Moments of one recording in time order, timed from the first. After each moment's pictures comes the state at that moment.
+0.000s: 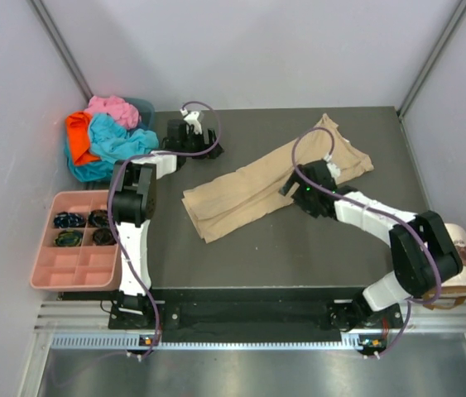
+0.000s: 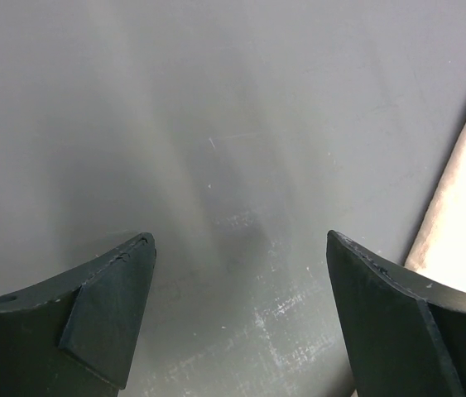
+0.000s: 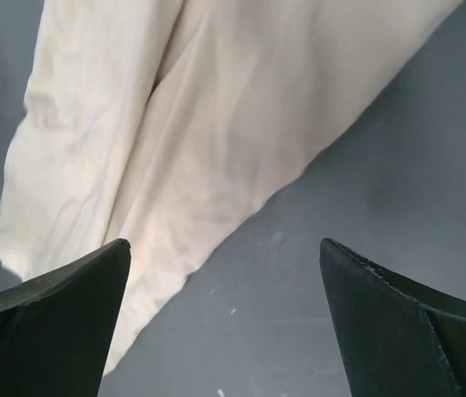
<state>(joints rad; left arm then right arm) -0.16 2.26 1.55 0.19 0.42 -0.22 0.43 1.50 0.86 -0.18 0.13 0.97</state>
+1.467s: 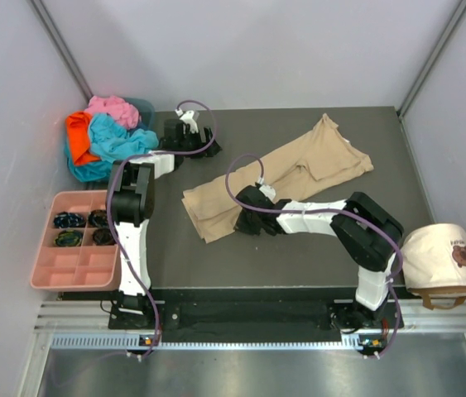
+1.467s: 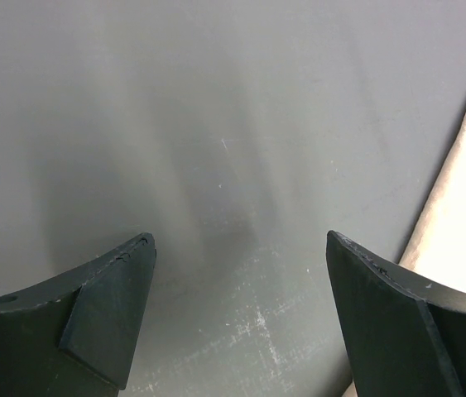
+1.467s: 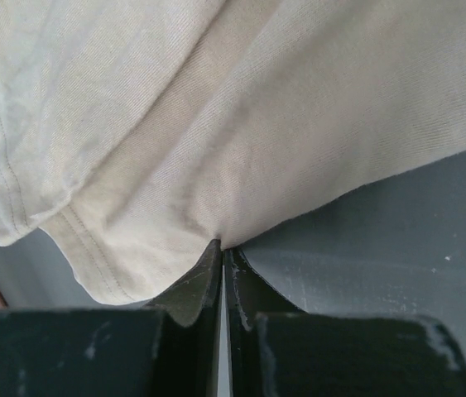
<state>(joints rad) -0.14 2.26 1.55 0.20 0.43 -0.29 0.90 1.85 1.05 -0.12 0.13 1.16</state>
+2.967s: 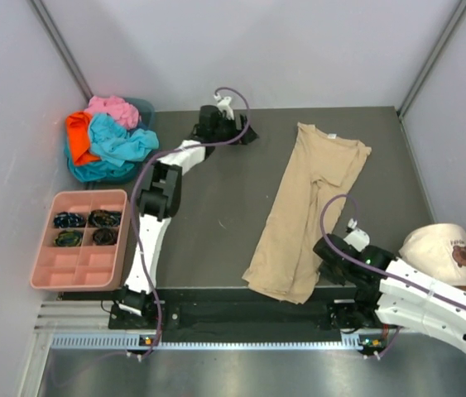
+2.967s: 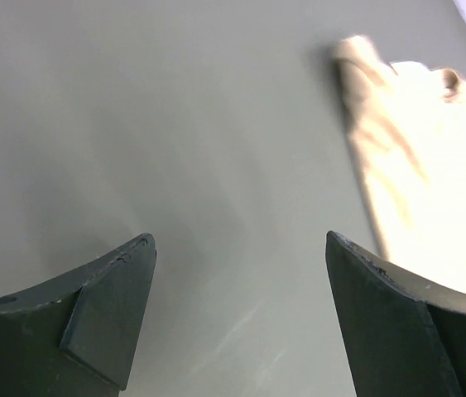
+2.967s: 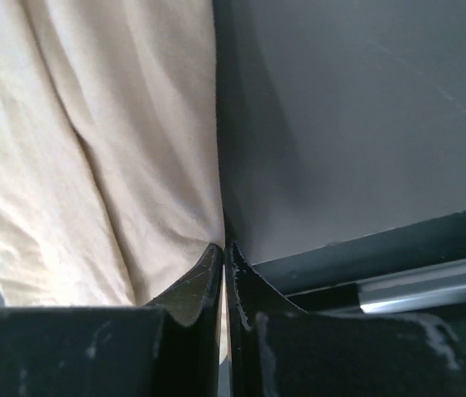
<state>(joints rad) -0.29 2.49 1.97 0.15 0.52 -0.37 0.90 0.75 0.45 -0.89 0.33 1.37</state>
